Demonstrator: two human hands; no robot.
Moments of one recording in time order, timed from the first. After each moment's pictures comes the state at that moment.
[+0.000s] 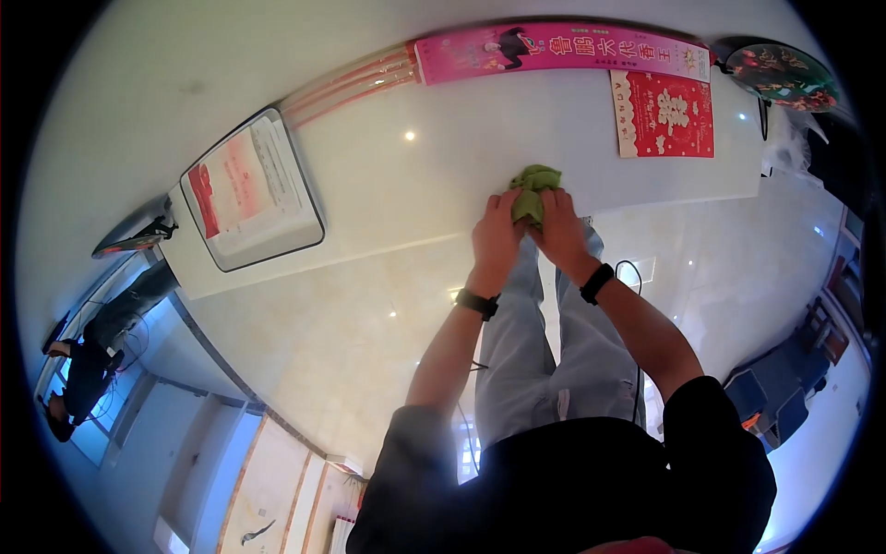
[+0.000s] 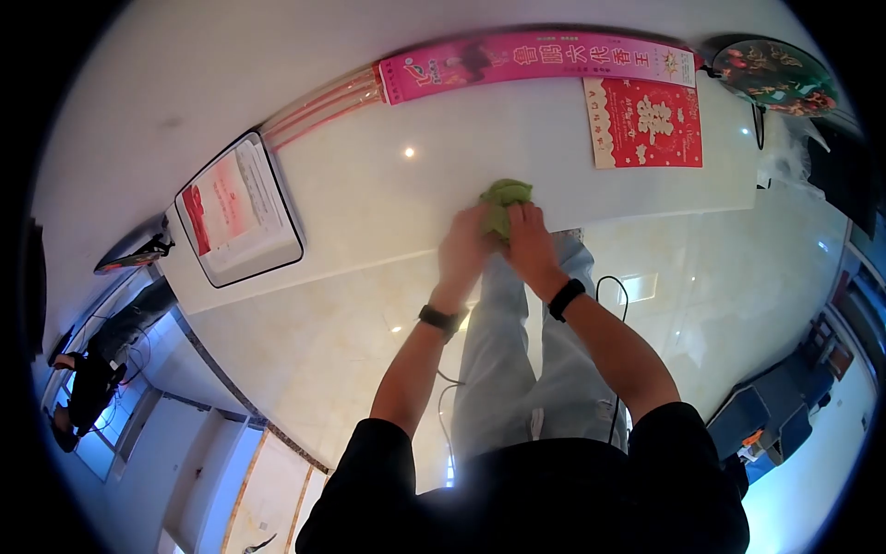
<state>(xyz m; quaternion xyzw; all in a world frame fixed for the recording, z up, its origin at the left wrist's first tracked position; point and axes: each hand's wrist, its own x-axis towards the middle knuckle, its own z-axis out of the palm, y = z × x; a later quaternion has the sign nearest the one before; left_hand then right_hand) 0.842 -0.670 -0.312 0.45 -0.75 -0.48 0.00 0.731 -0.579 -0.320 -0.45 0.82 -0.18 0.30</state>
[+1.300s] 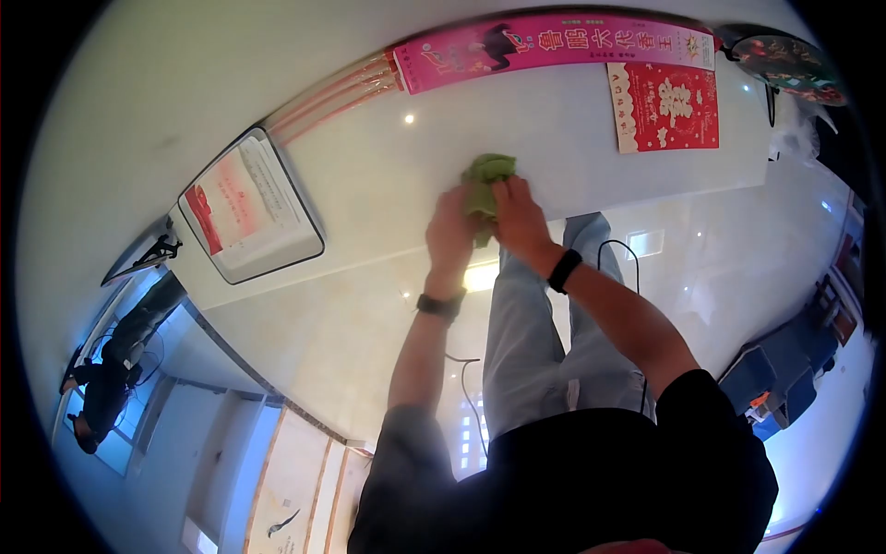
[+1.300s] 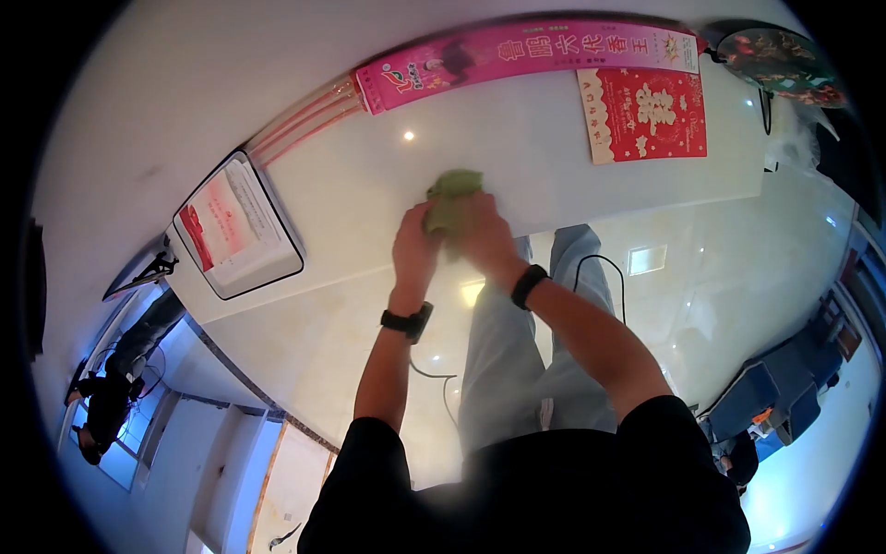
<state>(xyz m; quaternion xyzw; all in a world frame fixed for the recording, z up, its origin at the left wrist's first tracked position) 0.869 -0.727 -0.304 0.51 -0.73 -0.45 -0.03 0.756 -0.638 -0.326 -0.34 0.80 -0.25 0.43</state>
